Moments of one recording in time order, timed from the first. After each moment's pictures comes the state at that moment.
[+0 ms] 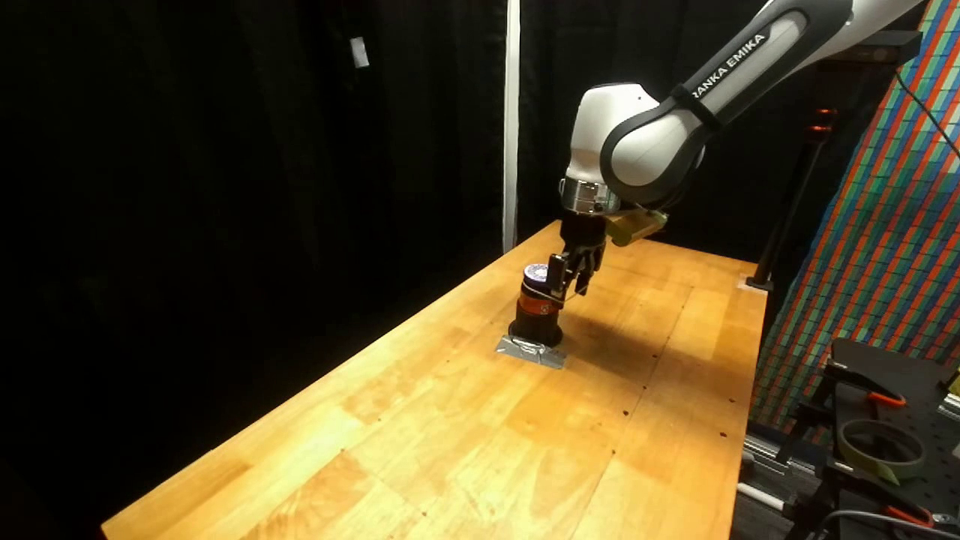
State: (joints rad) arm 0.08 0.44 0.05 -2.01 0.07 2.52 0.13
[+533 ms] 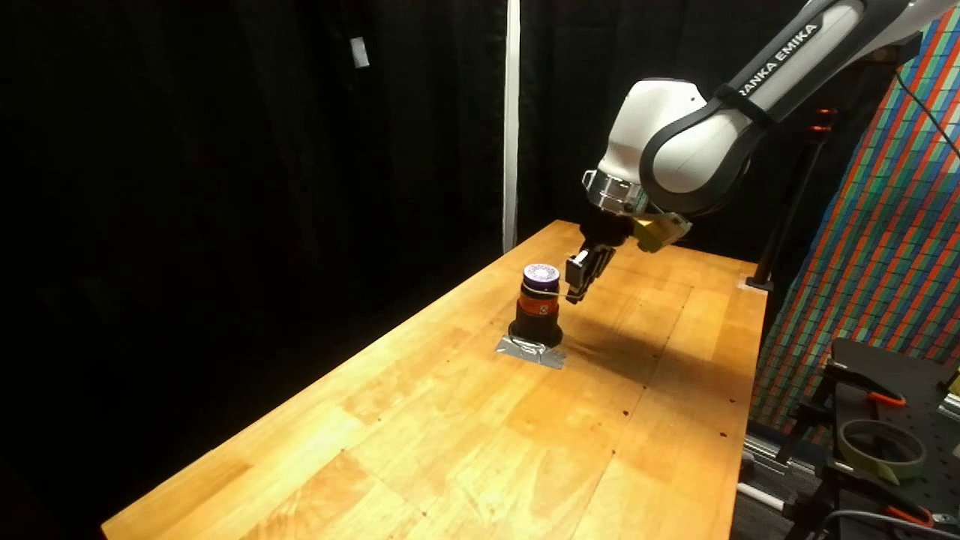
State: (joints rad) arm 0.05 0.33 0.10 -2.21 0.15 2.78 0.04
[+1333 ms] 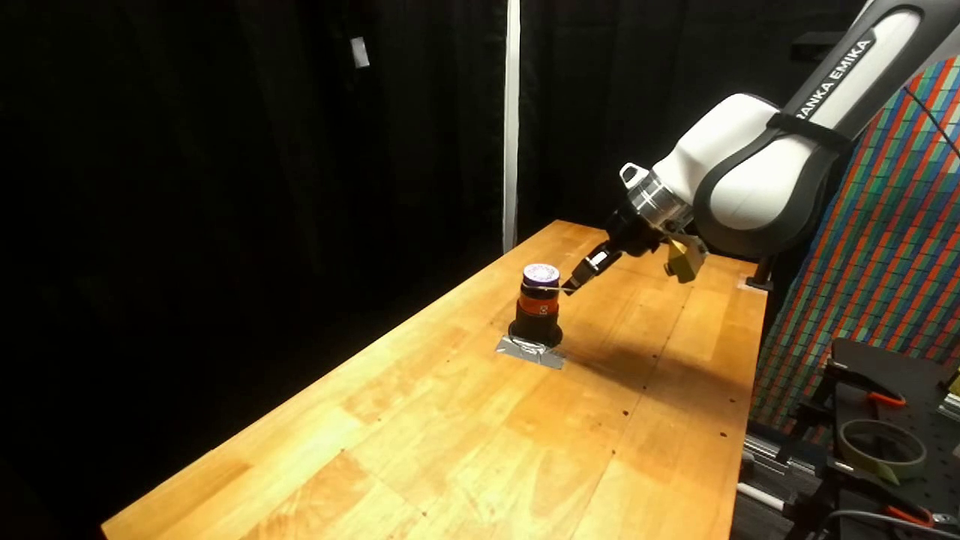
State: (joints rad) arm -0.31 0.32 0.56 -2.46 0.31 3.37 -0.20
